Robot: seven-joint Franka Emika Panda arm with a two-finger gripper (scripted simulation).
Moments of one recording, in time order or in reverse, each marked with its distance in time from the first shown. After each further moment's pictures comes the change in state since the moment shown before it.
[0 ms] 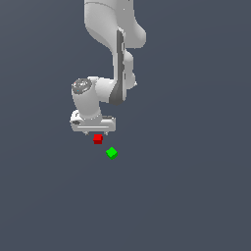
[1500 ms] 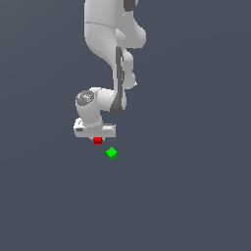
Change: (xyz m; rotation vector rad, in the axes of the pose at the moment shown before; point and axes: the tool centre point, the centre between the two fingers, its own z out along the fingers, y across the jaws) arm 0.001 0.001 0.050 0.001 0.001 -0.001
